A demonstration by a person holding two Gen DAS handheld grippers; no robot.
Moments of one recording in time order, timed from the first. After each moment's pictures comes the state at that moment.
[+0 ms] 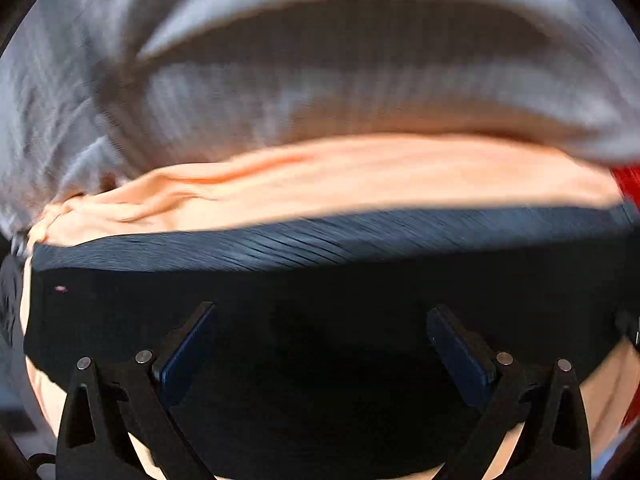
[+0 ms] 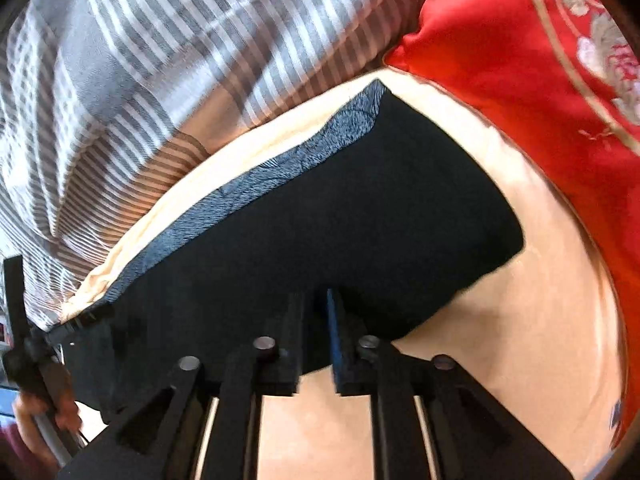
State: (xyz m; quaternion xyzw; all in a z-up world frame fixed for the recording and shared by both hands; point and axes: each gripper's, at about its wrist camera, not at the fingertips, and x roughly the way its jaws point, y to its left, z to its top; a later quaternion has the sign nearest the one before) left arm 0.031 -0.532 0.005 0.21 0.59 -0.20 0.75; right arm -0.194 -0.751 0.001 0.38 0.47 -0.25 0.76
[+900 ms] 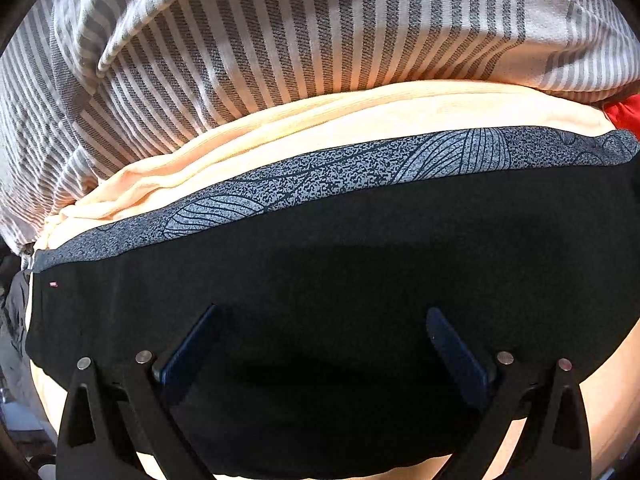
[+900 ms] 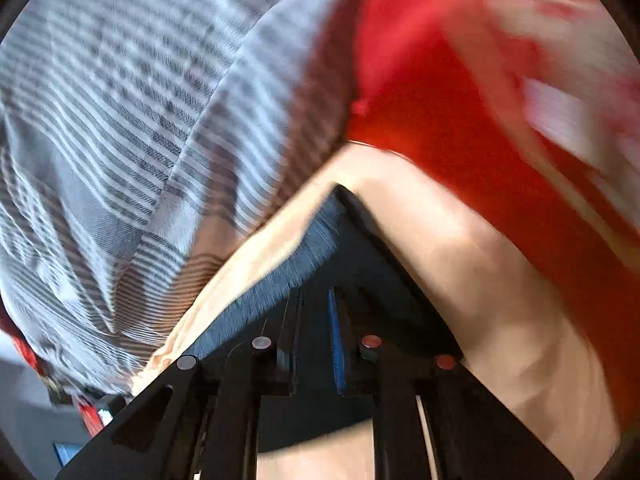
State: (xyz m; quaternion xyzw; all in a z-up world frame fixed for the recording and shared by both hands) left arm -0.013 -0.541 -0.031 0.25 0.56 -0.19 0.76; right arm -0.181 -0.847 -0.007 0.49 0.40 -0.24 0.74
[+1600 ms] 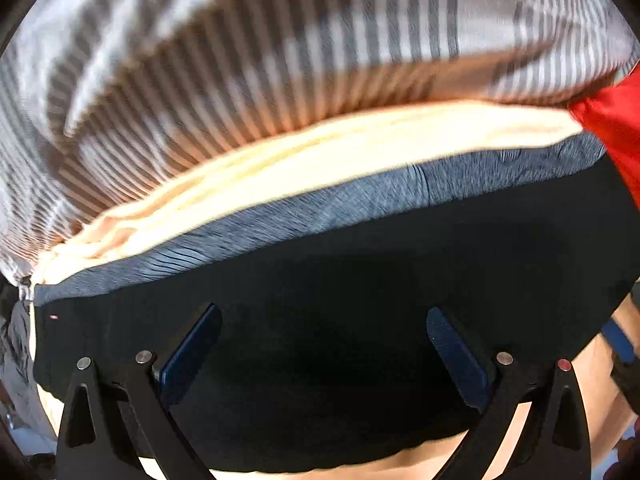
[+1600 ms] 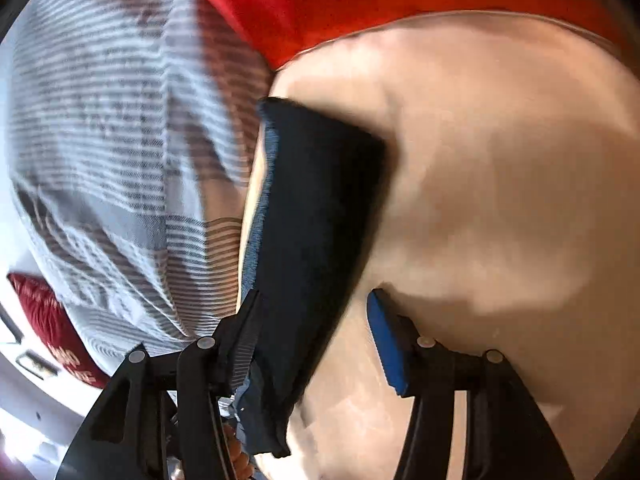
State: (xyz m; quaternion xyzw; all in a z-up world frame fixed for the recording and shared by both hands) left arm -0.020 -0.589 -0.020 0.27 0.56 -0.23 0.75; right arm -0.269 -0.775 -0.051 0.68 0.25 -0.16 0.67
